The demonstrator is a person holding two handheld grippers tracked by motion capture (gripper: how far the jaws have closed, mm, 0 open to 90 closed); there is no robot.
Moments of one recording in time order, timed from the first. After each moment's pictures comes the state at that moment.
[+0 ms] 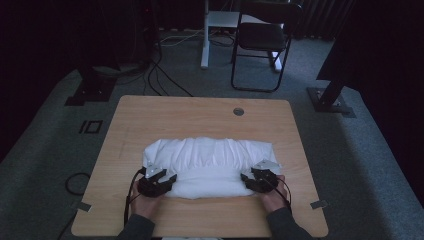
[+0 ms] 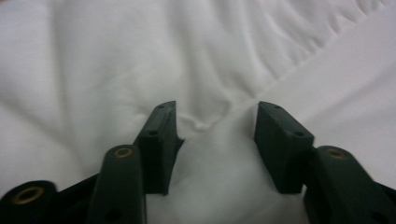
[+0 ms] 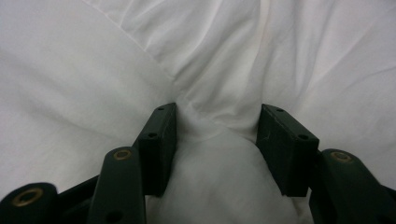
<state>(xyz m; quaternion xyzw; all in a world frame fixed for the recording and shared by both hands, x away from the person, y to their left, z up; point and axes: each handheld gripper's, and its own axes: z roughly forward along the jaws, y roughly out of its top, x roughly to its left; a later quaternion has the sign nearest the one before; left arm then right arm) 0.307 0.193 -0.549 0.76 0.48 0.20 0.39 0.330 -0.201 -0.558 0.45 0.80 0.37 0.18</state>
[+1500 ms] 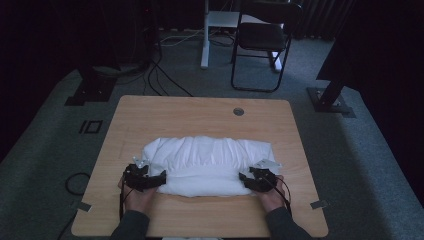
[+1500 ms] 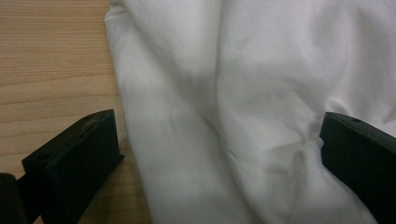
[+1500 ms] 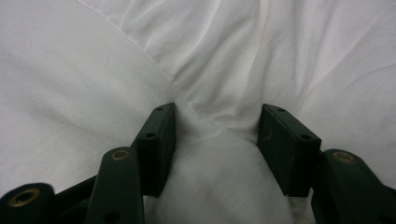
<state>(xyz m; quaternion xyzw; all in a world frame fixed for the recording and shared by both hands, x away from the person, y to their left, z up) 0.327 0.214 -0.561 0.70 0.60 0.24 0.31 0.332 -0.199 -0.561 0.45 0.79 0.39 0.18</state>
